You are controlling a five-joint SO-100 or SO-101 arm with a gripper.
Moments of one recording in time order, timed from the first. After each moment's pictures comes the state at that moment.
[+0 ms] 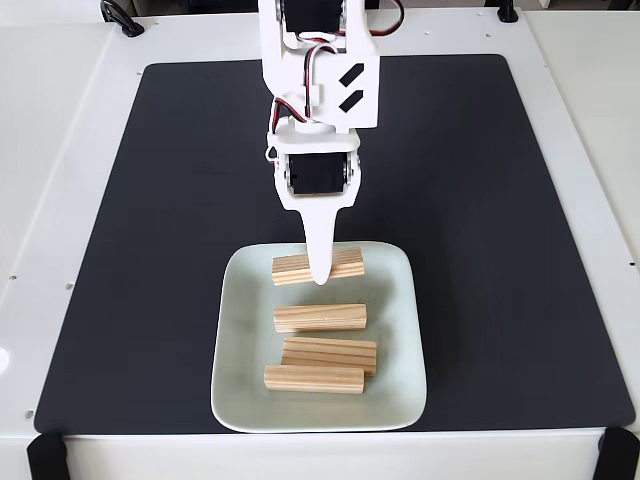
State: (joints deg) arm -10.0 57.6 55.8 59.5 0.6
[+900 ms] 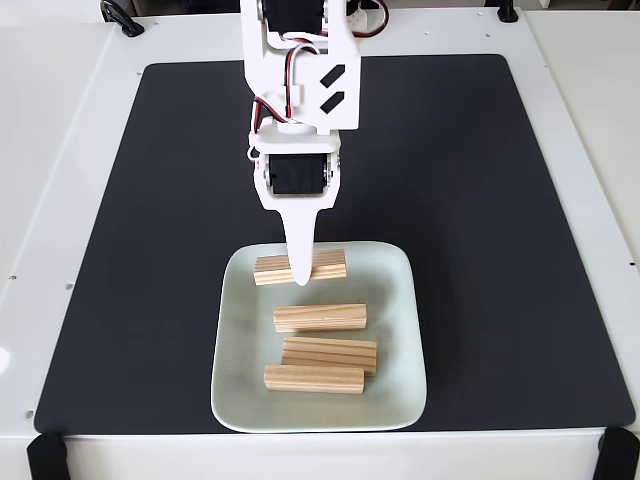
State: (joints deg) arm -7.9 57.6 55.8 59.3 0.6
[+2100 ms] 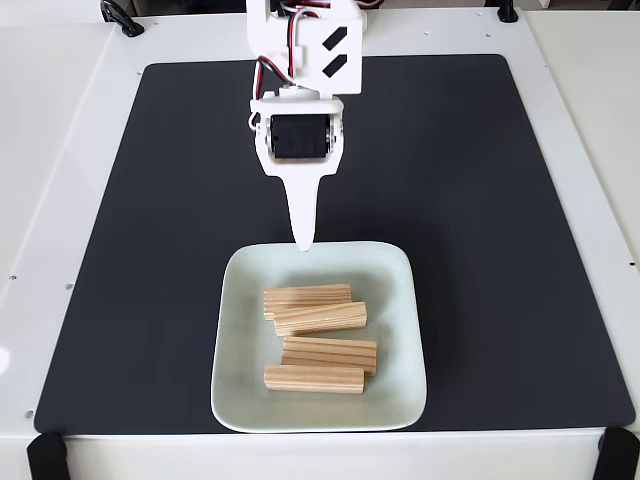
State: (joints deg) arm -8.3 74.8 79.5 42.4 0.6
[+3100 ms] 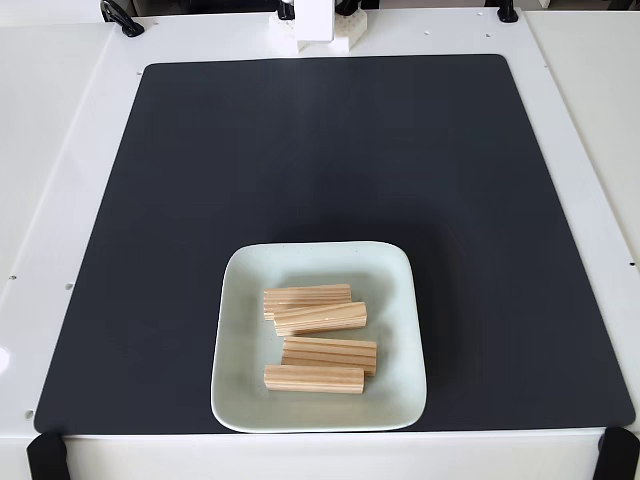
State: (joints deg) arm -5.4 165.8 157.5 3.2 -2.1
